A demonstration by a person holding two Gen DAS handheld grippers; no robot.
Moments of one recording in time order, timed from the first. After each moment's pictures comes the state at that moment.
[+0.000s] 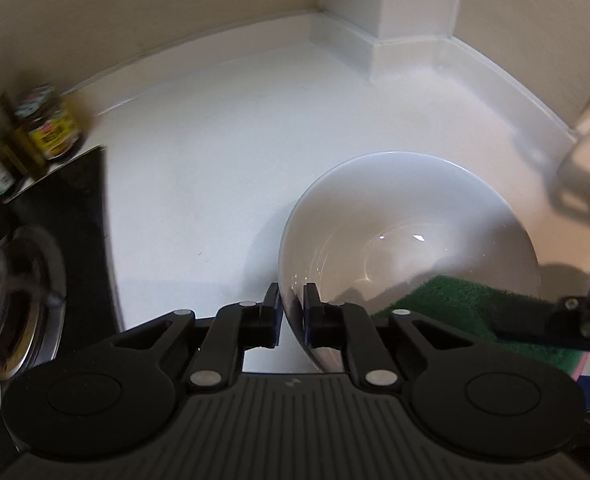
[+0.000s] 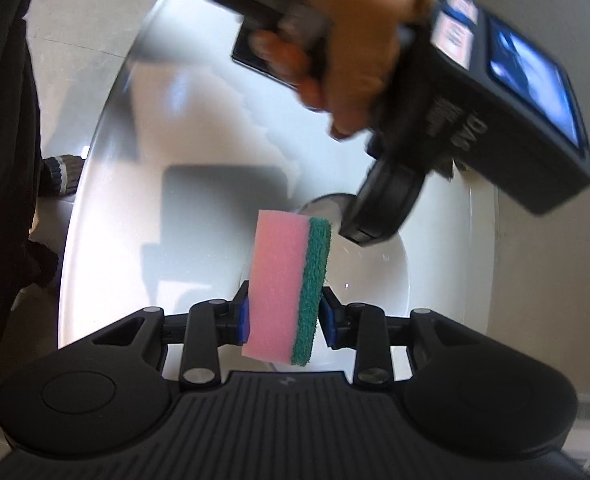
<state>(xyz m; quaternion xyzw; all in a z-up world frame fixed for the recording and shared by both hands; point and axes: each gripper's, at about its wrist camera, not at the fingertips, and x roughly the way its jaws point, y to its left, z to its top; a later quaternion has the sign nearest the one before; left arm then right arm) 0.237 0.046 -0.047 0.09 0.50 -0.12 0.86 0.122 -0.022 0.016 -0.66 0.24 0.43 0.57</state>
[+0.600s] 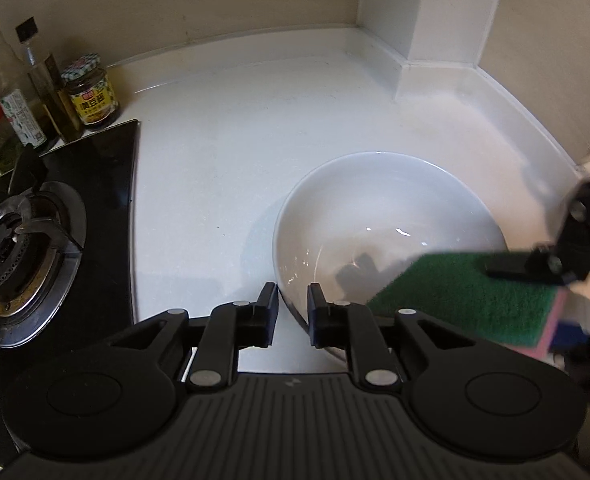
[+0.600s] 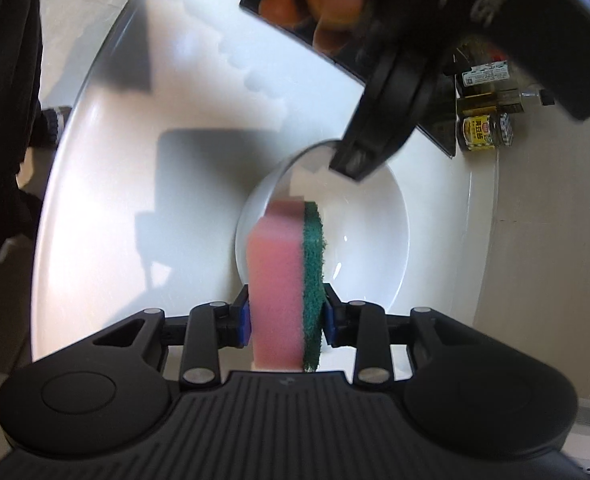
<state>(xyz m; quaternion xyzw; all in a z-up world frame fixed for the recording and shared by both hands) 0.203 0.051 -0.045 0.03 0.48 -0.04 0.88 0.115 -0.002 0.038 -0.67 0.26 0.40 0.56</state>
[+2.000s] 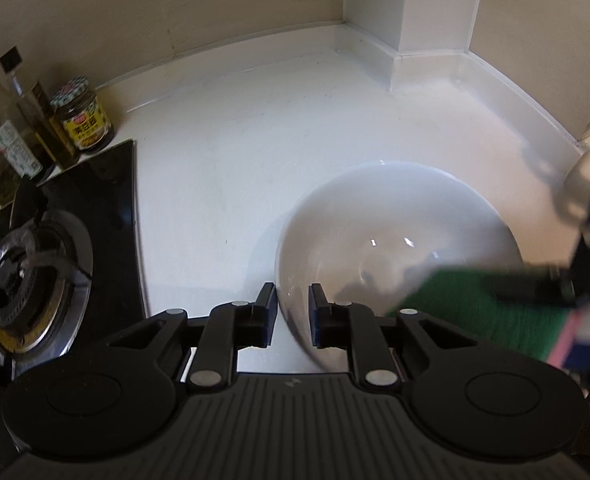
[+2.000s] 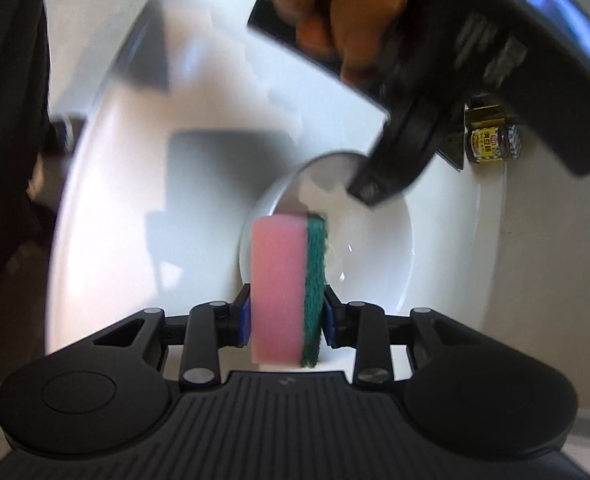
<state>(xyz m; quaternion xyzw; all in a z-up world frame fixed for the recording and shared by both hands) 0.211 0.049 -0.040 0.07 0.48 -0.07 0.87 0.118 0.017 0.030 -0.64 0.28 0.43 0.57</state>
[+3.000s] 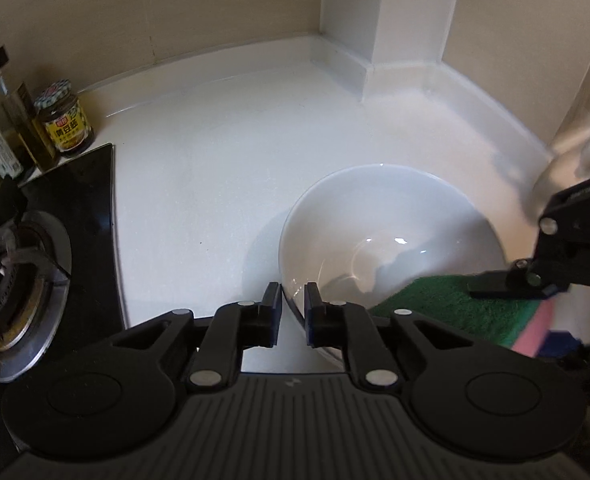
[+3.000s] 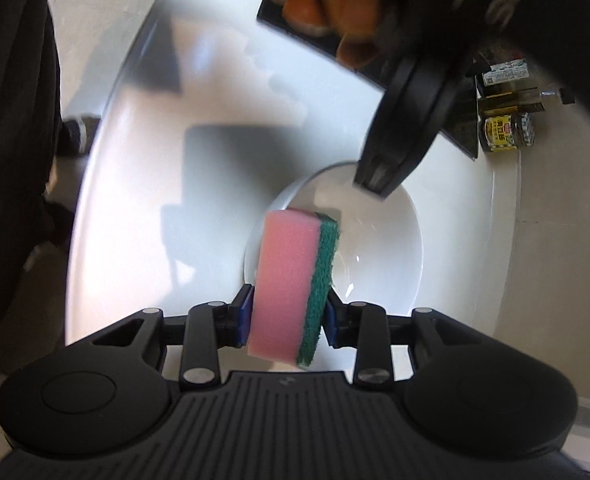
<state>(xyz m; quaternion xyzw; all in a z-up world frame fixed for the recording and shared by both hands) 0.199 0.046 -0.032 0.06 0.47 -0.10 0.88 0.103 0.018 0.028 -0.65 0.29 0.43 0.55</state>
